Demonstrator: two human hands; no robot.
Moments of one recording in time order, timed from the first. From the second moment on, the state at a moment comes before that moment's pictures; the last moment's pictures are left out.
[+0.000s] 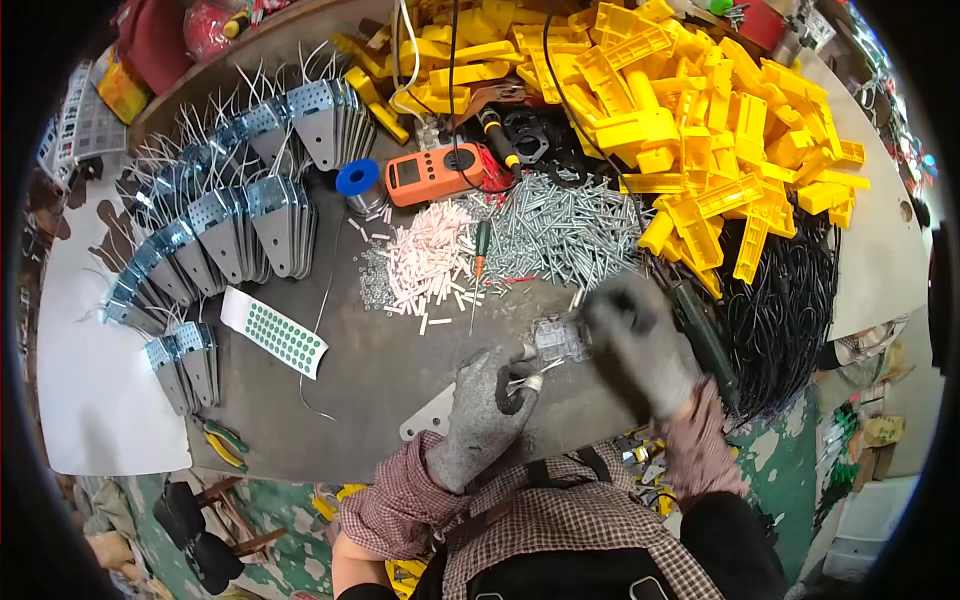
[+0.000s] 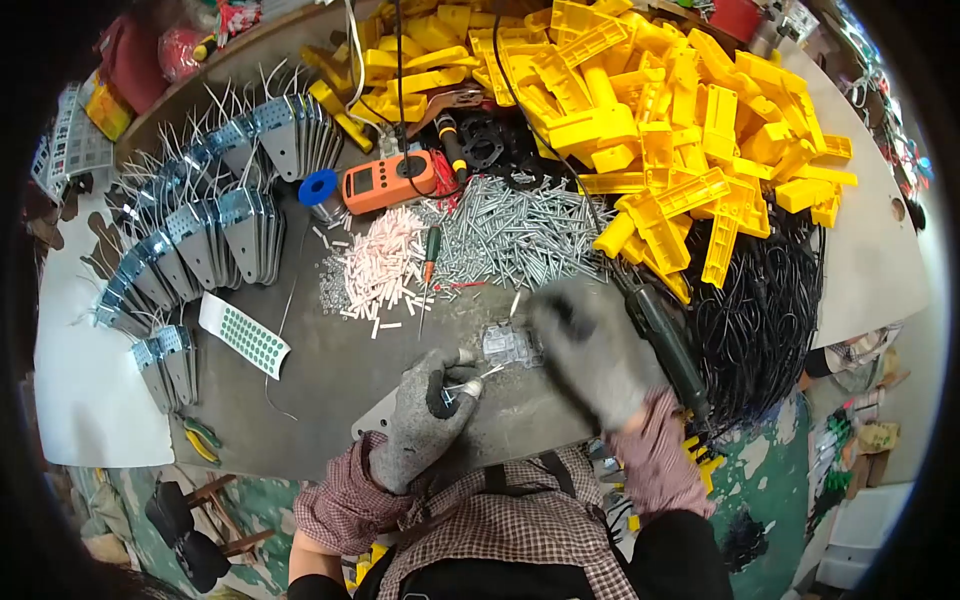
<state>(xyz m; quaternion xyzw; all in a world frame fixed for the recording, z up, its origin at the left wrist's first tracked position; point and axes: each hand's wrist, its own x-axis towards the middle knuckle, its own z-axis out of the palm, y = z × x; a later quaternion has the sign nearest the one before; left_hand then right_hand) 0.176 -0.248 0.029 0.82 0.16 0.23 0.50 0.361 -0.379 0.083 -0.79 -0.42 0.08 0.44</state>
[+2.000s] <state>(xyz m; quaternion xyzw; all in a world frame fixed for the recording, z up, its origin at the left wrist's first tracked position) 0.301 -0.259 0.056 0.96 -0.26 -0.03 0.13 0.342 -0.457 0.044 -0.68 -0.67 0.15 0.27</state>
